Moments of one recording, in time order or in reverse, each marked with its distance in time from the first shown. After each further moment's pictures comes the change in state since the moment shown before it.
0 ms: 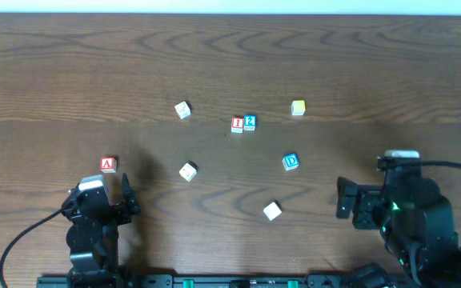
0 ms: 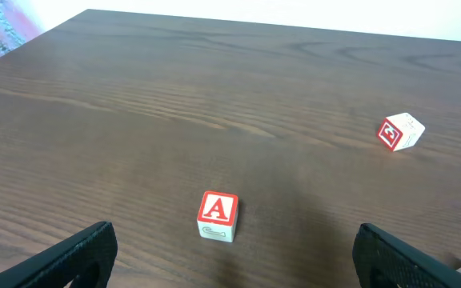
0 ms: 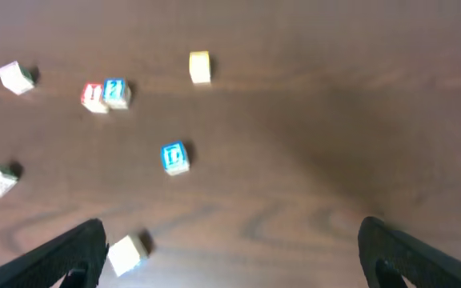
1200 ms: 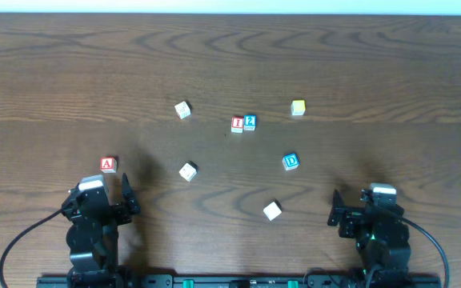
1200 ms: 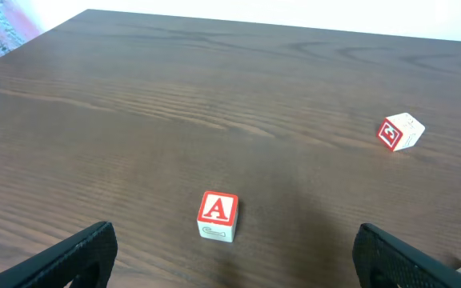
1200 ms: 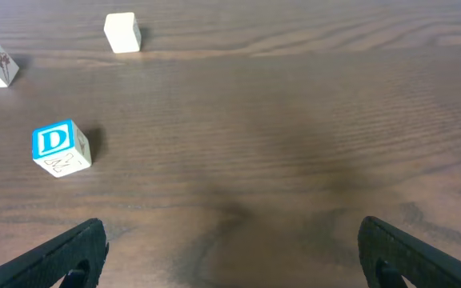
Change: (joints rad) left arm 0.000 0.000 0.000 0.000 0.000 0.000; right arm -0.276 -0.632 -0.849 0.422 -0.087 -0.182
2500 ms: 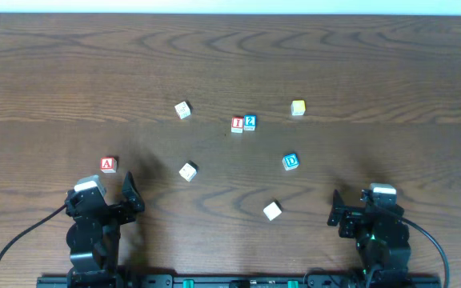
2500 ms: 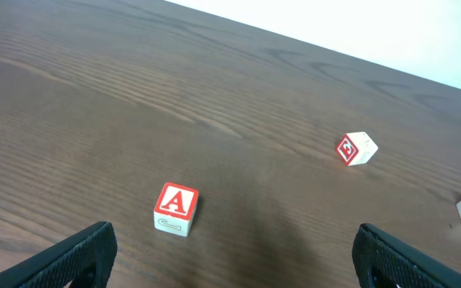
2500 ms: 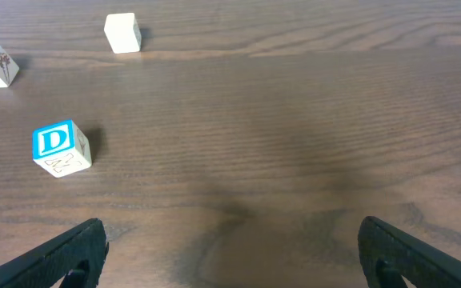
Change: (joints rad) left arm 0.000 0.000 0.000 0.001 0.075 -0.179; right arm 0.000 0.000 0.000 0.000 0.000 0.000
